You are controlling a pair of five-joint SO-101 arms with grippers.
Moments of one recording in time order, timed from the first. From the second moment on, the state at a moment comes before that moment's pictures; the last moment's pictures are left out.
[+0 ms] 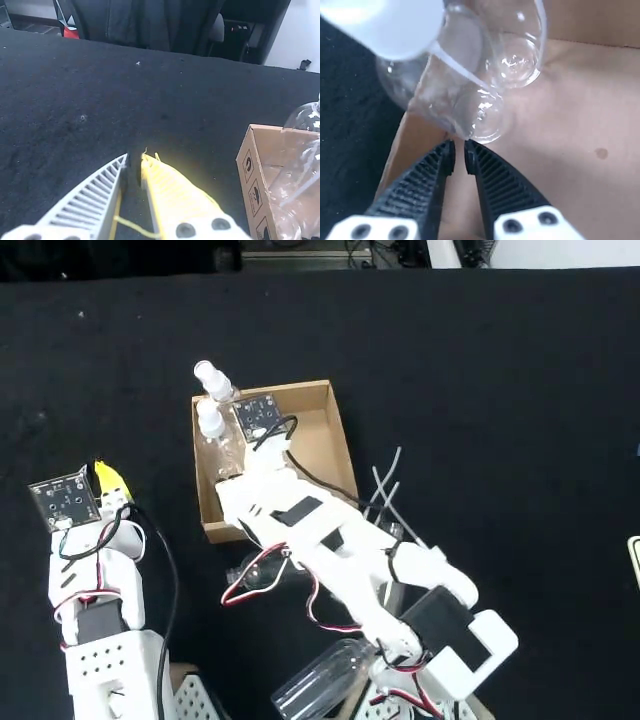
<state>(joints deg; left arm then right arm) -22.3 -87.7 96.5 14.7 -1.0 -39.4 -0.8 47.1 10.2 -18.3</state>
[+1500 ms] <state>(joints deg) -22.3 -87.7 96.5 14.7 -1.0 -24.7 17.5 34.6 -5.9 -18.9</state>
